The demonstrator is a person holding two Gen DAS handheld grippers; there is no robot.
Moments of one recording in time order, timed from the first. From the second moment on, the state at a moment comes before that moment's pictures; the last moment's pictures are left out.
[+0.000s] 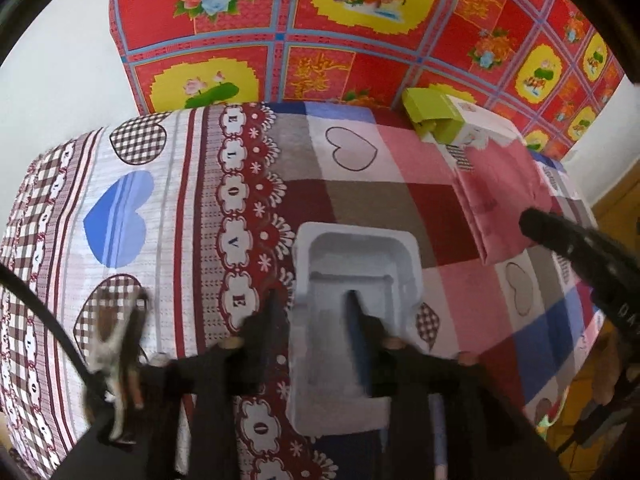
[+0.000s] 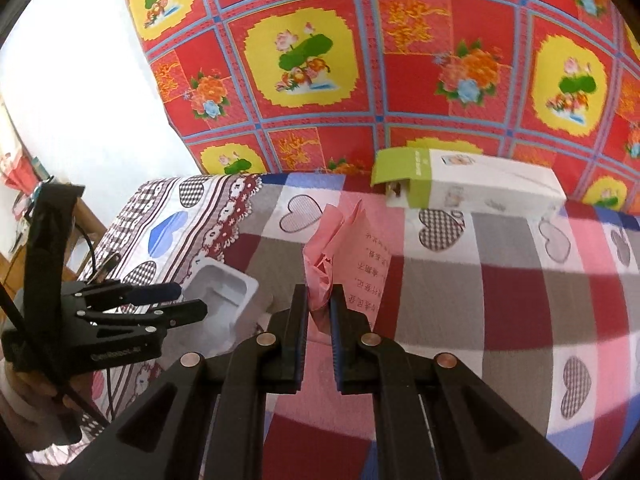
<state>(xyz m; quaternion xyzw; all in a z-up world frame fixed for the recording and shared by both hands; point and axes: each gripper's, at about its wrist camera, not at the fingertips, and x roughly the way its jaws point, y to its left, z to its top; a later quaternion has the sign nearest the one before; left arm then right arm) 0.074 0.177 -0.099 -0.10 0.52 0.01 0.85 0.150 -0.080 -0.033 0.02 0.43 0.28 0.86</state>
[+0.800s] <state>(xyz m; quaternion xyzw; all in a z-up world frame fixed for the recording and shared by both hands) 0.083 0.142 -0.106 -0.08 0.56 -0.01 0.83 0.134 -0.115 -0.044 0.07 0.45 0.25 0.86</state>
